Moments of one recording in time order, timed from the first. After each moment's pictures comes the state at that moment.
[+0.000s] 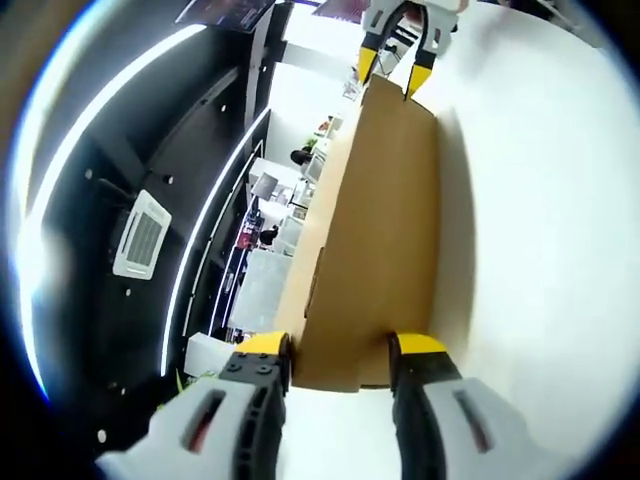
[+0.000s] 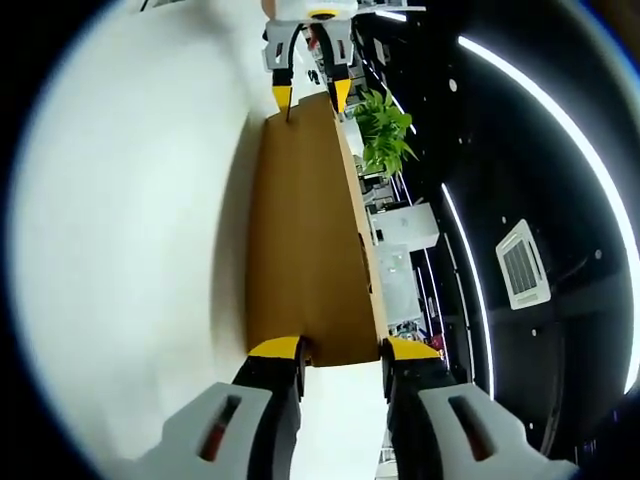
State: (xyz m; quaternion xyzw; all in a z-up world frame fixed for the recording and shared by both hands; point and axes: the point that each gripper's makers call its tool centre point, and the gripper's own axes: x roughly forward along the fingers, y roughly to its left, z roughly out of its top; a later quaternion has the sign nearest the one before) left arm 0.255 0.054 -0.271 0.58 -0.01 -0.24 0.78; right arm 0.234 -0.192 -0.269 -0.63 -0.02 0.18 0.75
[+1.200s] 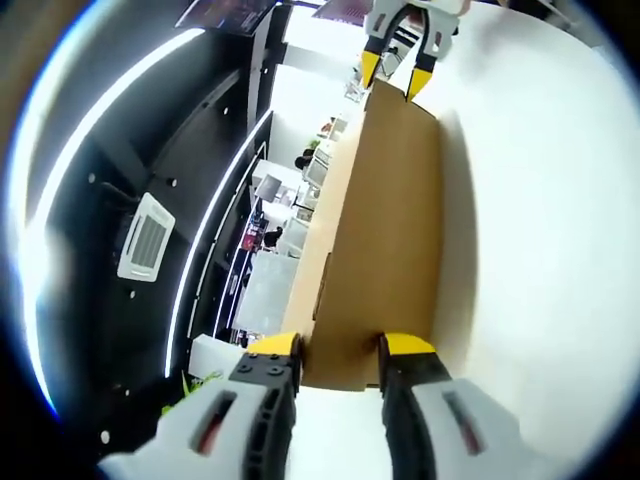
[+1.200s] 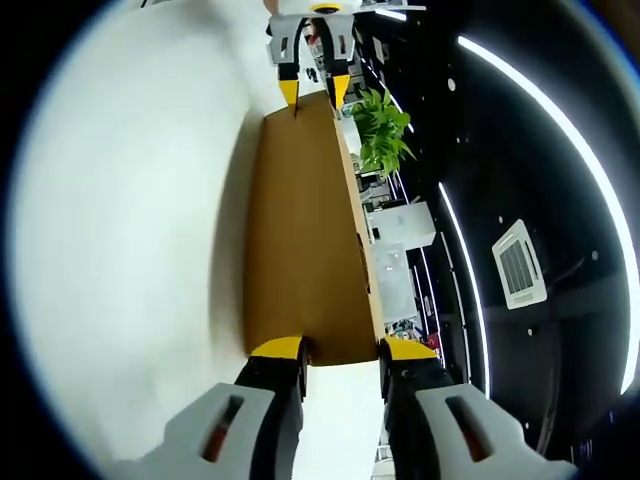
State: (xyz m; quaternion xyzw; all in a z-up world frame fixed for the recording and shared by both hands) left arm 0.252 0.054 -0.265 0.58 -0.02 -0.23 0.78; right arm 0.232 -0.190 -0.267 -0.64 -0.02 0.17 0.75
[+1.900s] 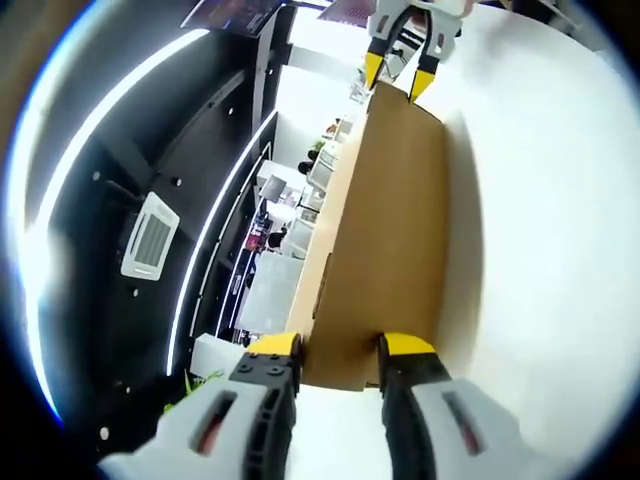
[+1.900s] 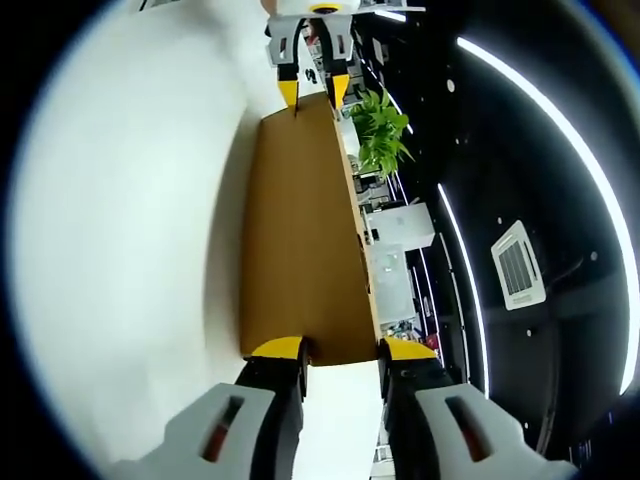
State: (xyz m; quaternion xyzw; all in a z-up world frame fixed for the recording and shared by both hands) left arm 0.250 0.054 -0.259 0.57 -0.02 -0.23 0.79; right arm 0.230 -0.189 -0.260 -0.64 -0.03 0.17 0.75
